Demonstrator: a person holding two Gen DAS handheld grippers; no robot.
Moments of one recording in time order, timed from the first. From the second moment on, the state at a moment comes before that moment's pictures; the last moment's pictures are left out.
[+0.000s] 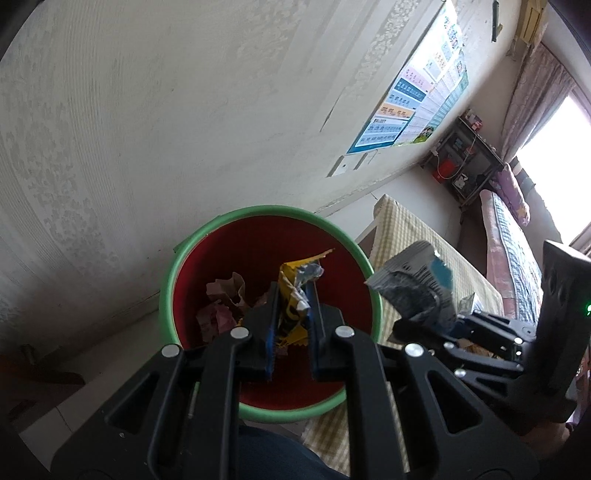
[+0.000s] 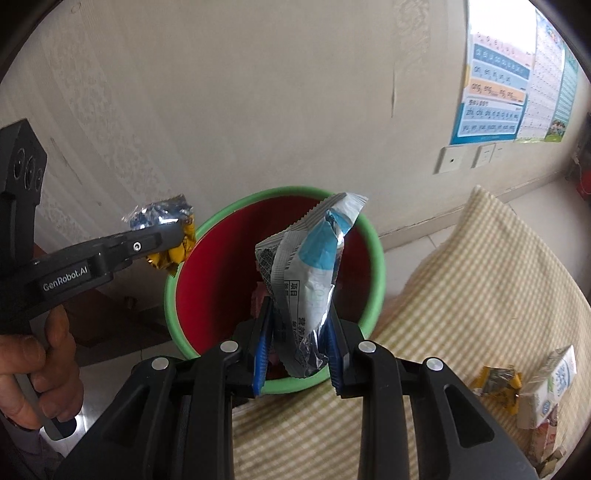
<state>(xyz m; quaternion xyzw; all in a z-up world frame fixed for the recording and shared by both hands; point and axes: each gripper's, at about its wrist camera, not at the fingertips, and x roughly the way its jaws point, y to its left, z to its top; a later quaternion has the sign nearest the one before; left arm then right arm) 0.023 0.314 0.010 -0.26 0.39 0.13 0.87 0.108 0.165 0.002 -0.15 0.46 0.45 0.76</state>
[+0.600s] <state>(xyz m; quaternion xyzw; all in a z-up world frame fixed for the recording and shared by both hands) 0.022 0.334 -0.014 -0.29 0.38 0.15 0.86 0.112 0.186 -0.032 -0.16 0.47 0.46 0.74</state>
